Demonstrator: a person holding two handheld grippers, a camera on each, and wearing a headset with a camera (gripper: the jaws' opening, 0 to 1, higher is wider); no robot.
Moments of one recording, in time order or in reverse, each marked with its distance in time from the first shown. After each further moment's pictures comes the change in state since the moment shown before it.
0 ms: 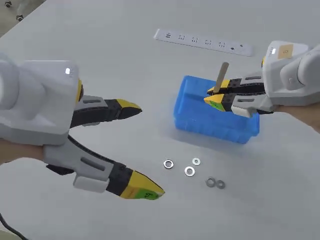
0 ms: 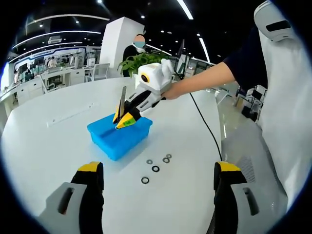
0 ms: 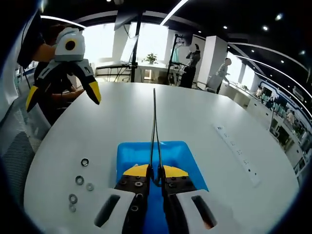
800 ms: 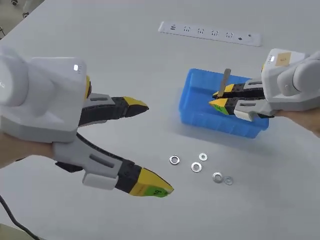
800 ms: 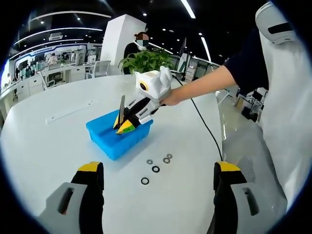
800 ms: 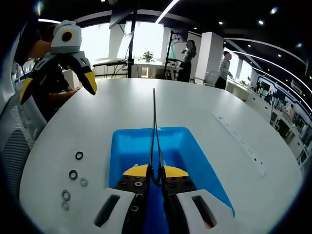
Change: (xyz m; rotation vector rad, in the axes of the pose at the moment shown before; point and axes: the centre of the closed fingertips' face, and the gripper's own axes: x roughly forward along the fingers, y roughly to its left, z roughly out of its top) left arm 0.007 0.002 0.002 -0.022 0.014 -0.002; right arm 0.006 0.001 -0.020 0.040 0.007 -0.008
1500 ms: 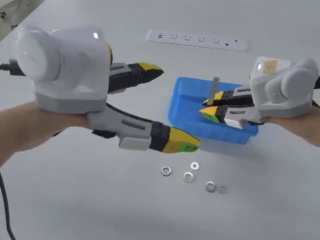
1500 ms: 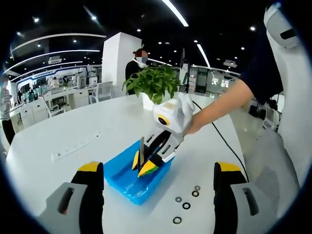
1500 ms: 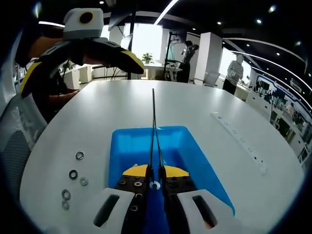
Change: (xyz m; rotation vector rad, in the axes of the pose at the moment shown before) left arm 0.048 0.048 0.077 0.141 -0.136 0.065; right arm -0.002 -0.004 -0.001 0.016 -0.018 0.000
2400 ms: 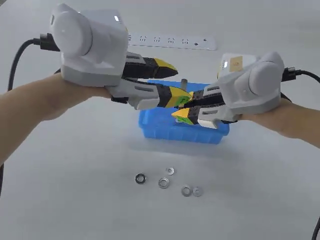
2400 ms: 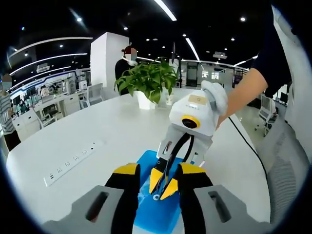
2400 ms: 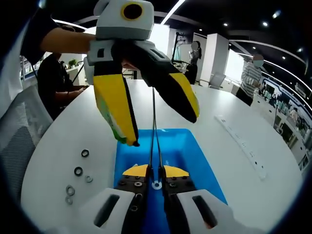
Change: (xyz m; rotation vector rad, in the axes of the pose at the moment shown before) left arm 0.064 0.031 0.009 0.089 0.019 -0.076; right arm -0.006 0.006 0.004 -0.042 0.009 0.046
